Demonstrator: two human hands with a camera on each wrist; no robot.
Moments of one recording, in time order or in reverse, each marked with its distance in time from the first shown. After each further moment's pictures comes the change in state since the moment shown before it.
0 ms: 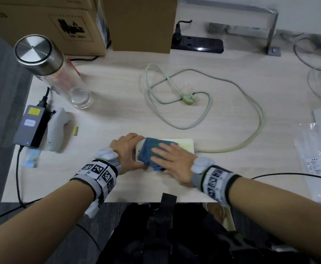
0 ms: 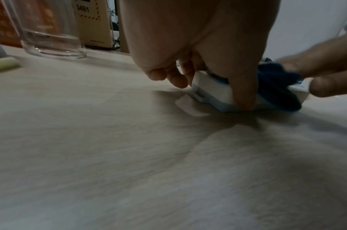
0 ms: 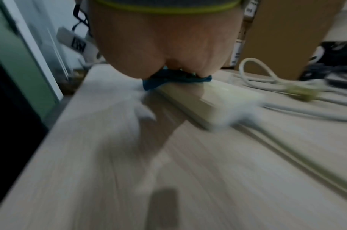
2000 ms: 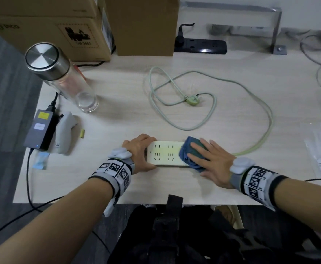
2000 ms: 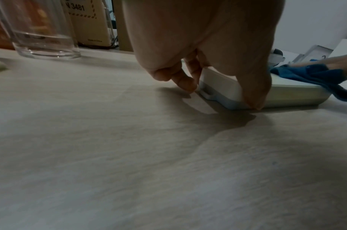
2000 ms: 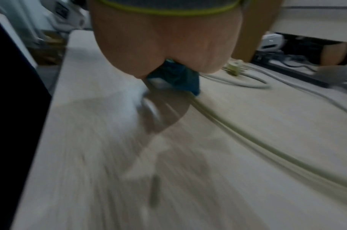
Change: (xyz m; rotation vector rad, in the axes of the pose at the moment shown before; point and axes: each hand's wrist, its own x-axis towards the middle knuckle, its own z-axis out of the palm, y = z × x) left_hand 0.010 0.024 -0.001 -0.002 -0.086 -0.013; right_hand -0.080 0.051 -0.010 -0.063 -0.117 0.145
